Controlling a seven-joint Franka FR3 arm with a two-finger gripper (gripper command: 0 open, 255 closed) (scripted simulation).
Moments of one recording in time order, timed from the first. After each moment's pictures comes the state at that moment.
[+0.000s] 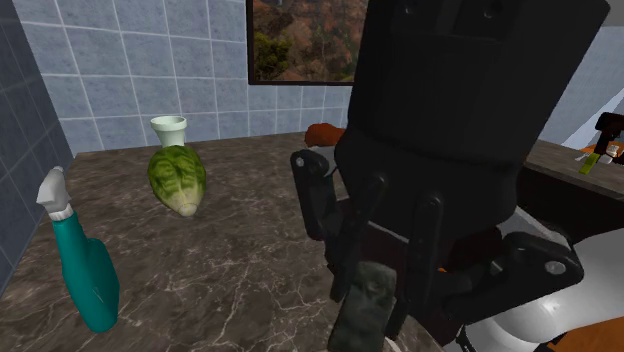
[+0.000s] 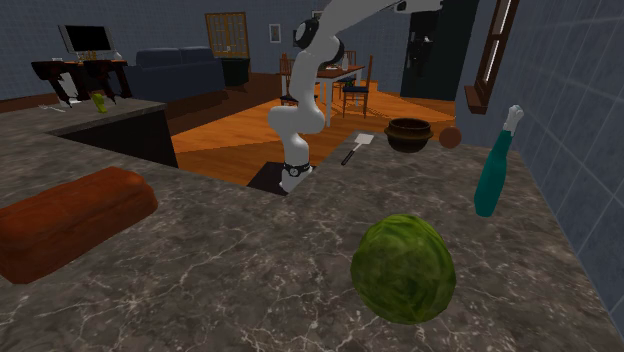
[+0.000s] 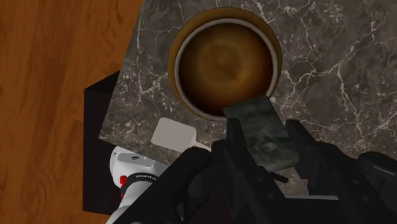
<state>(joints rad) -0.12 -0.57 0.92 -1.59 0.48 1.29 2.26</state>
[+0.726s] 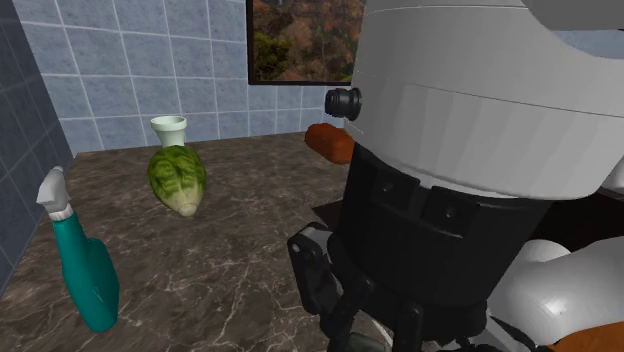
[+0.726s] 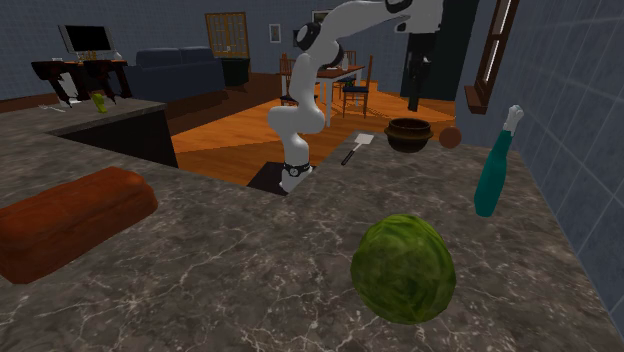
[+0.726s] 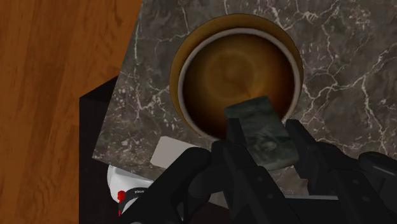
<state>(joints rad) -0.08 -0.66 0.93 -1.77 0.53 1.40 2.24</state>
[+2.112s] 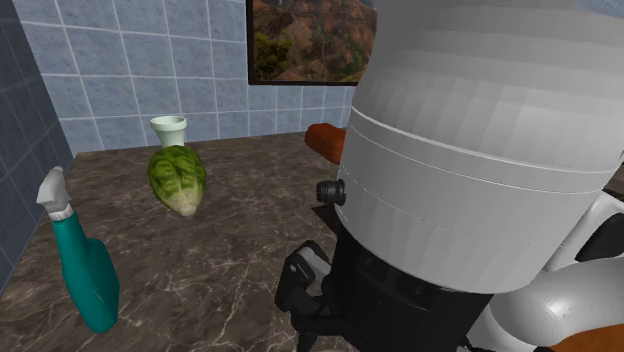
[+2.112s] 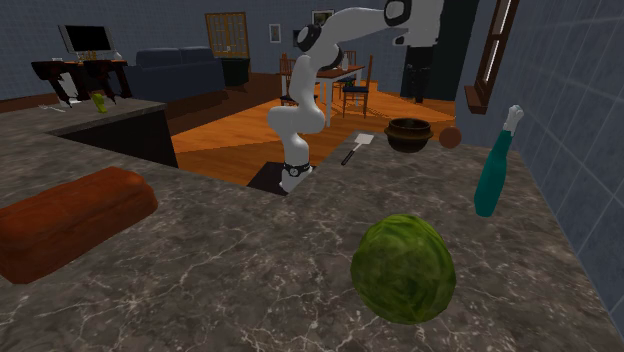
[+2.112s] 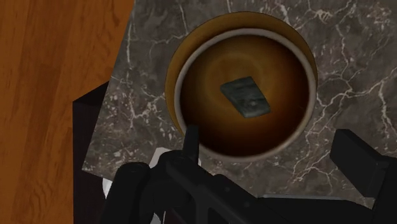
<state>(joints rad) -0.05 -0.70 0.93 -1.89 0.56 1.48 2.22</state>
